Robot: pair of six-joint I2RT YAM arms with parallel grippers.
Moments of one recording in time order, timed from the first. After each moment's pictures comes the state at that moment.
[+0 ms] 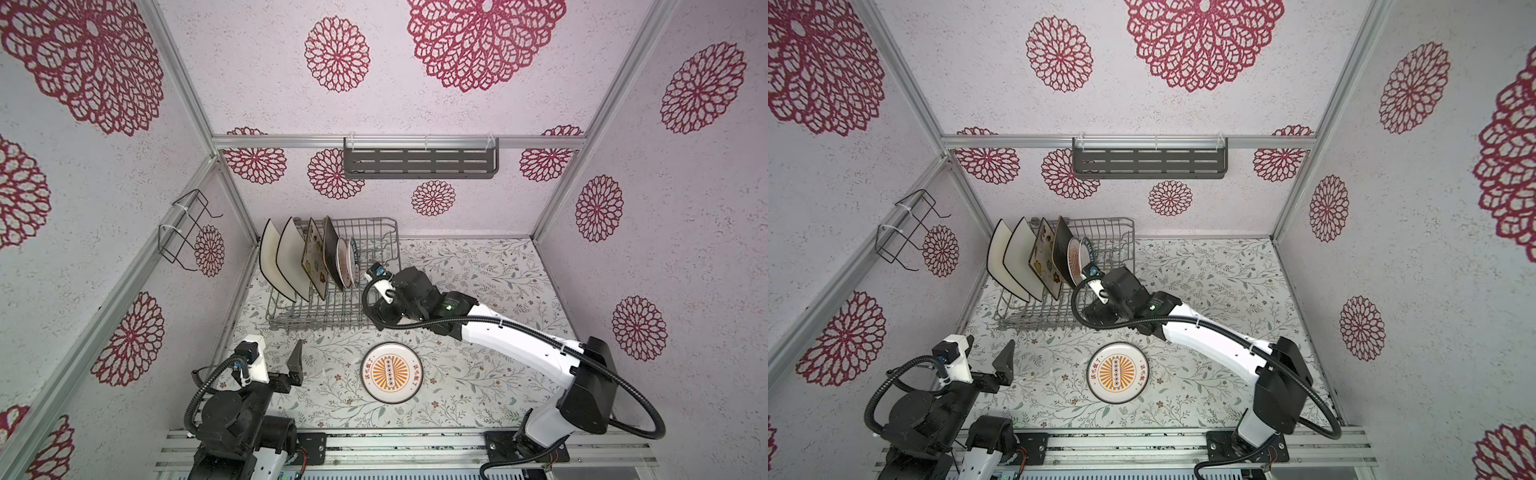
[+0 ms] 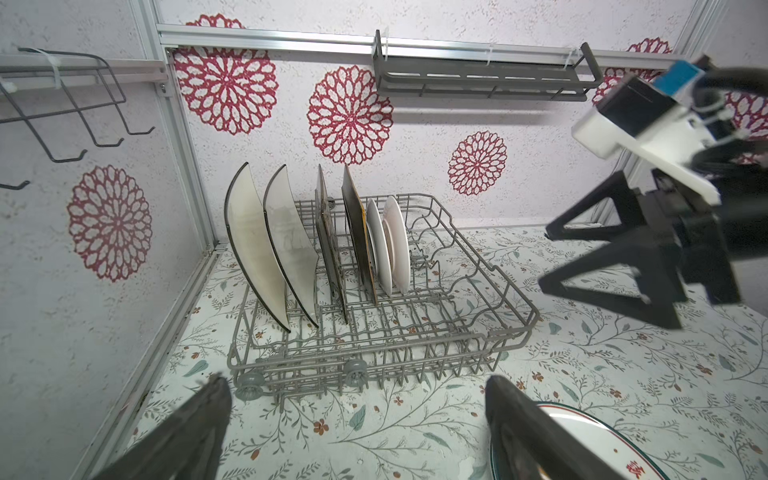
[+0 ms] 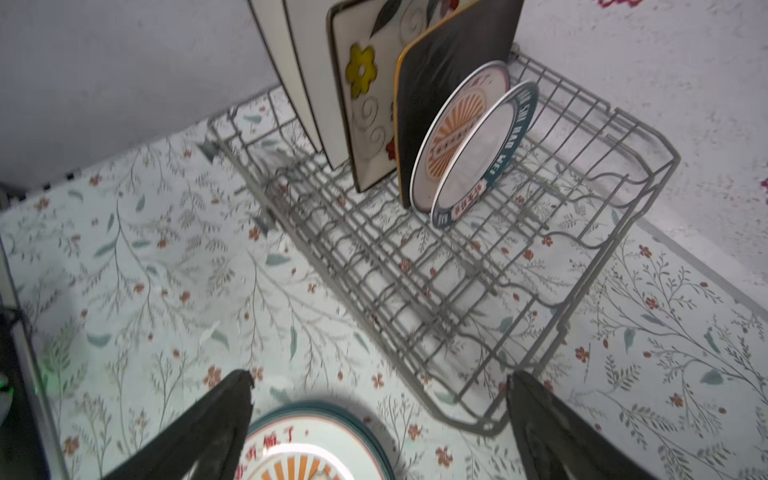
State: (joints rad) left arm -0.13 0.02 0.64 -0.72 -0.01 -0.03; right arm 0.95 1.63 1.43 -0.36 0.07 0.03
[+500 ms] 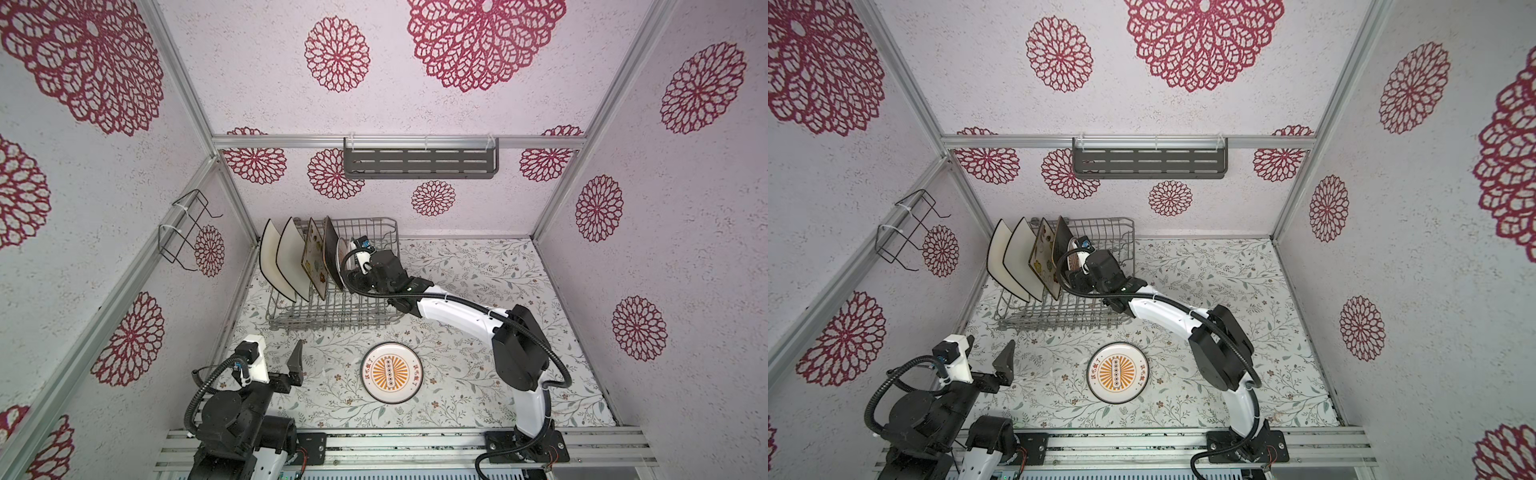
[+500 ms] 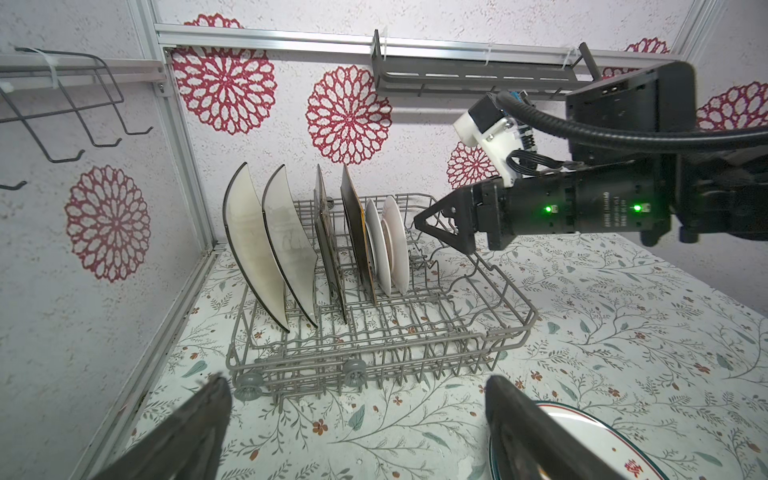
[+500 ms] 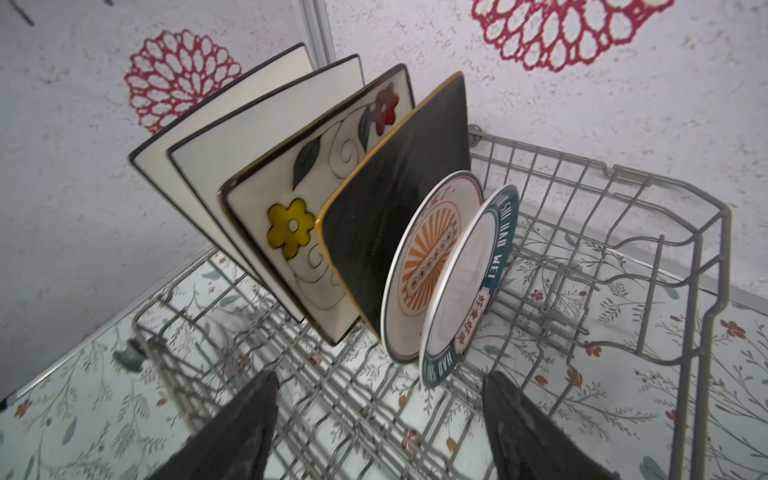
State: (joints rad) left arm -0.13 0.02 0.64 -0.72 0.00 -0.03; right arm 0.87 2.03 1.69 -0.01 0.11 0.20
